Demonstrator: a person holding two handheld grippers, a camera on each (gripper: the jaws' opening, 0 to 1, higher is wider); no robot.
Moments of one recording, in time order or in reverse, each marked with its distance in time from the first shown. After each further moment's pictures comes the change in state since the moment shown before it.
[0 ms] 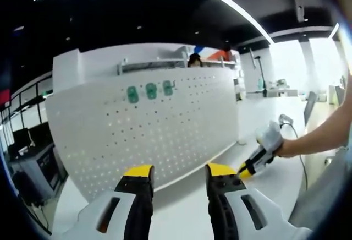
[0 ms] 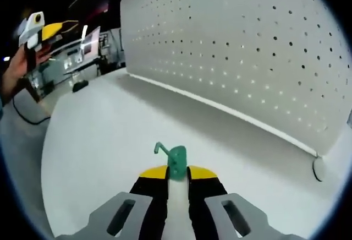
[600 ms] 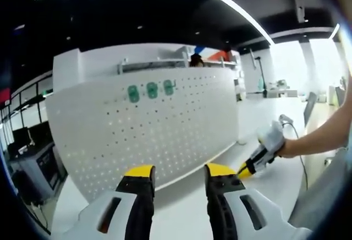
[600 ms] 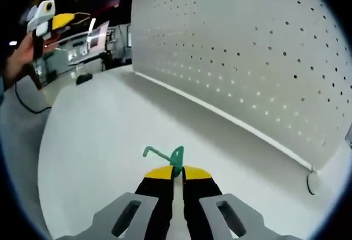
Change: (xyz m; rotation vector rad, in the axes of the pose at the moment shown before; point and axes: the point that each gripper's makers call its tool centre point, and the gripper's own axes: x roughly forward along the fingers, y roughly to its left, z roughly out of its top) left arm 0.000 0.001 -0.002 -0.006 -0.001 -0.002; right arm -0.004 0.008 0.009 -0.118 -0.015 -0.004
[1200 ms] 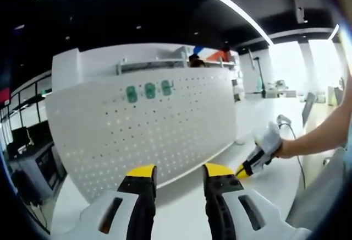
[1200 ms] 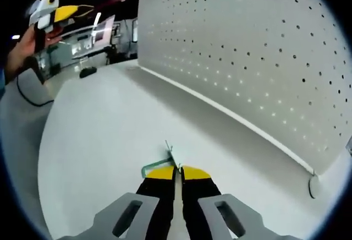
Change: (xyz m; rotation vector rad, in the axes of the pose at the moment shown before) left arm -0.005 -0.004 0.000 -0.002 0.000 -0.009; right arm 0.007 0.007 -0.007 -0.024 0.030 0.025
